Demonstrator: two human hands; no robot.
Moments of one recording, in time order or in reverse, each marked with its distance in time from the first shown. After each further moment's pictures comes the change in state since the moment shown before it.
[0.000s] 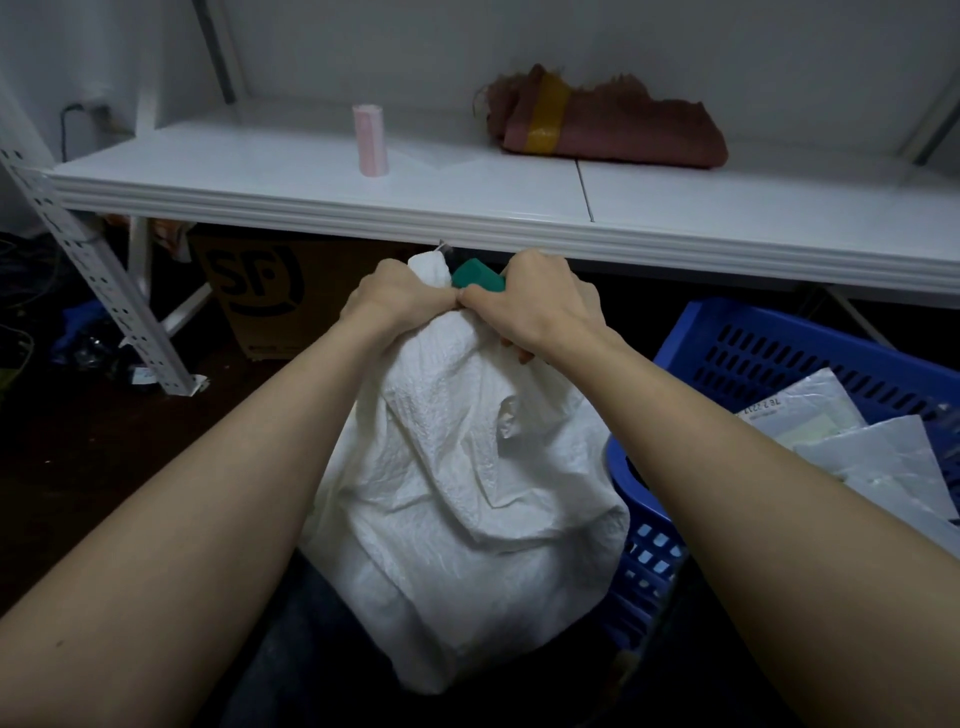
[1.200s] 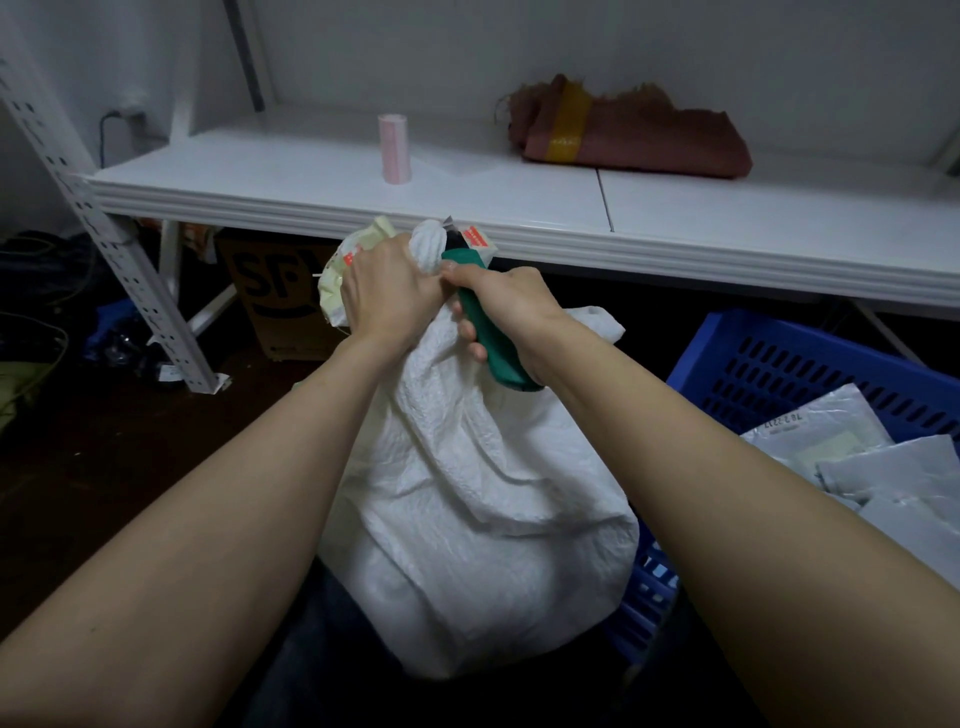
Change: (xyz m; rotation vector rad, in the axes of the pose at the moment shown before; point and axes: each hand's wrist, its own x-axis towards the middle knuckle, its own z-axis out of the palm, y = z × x) left_hand -0.008 -0.010 -0.007 0.011 0.491 0.342; right_hand 0.005 -0.027 0.019 1.122 -0.242 0.265
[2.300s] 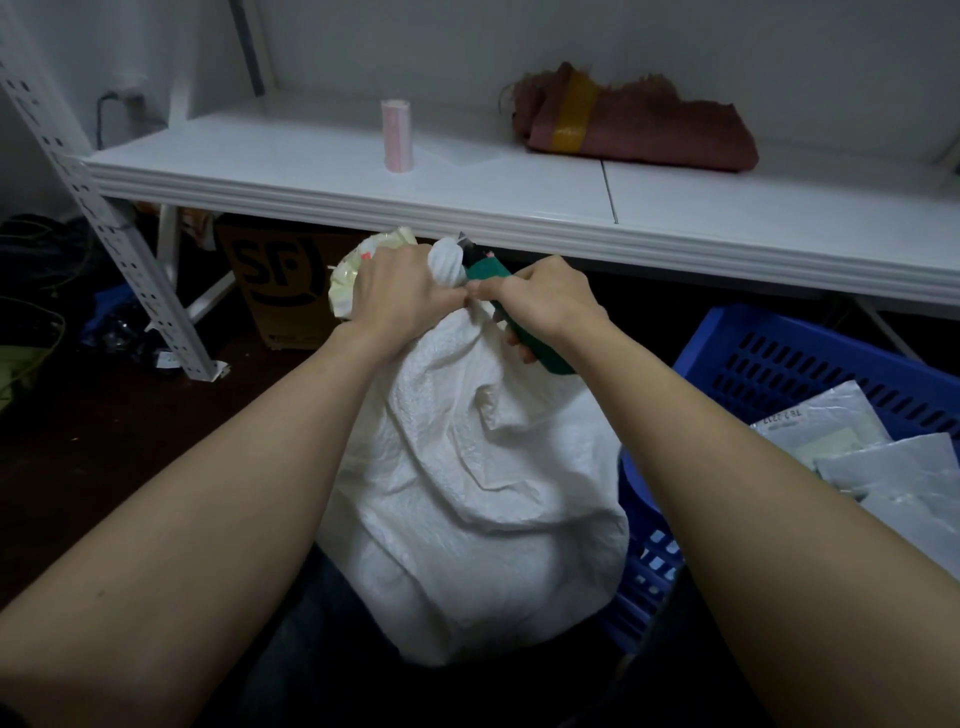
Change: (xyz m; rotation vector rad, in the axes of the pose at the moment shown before) left_hand 0.006 -0.012 0.011 0.154 -0.209 0.118; right_hand 0.001 -0.001 -0.028 -0.690 0.149 -0.065
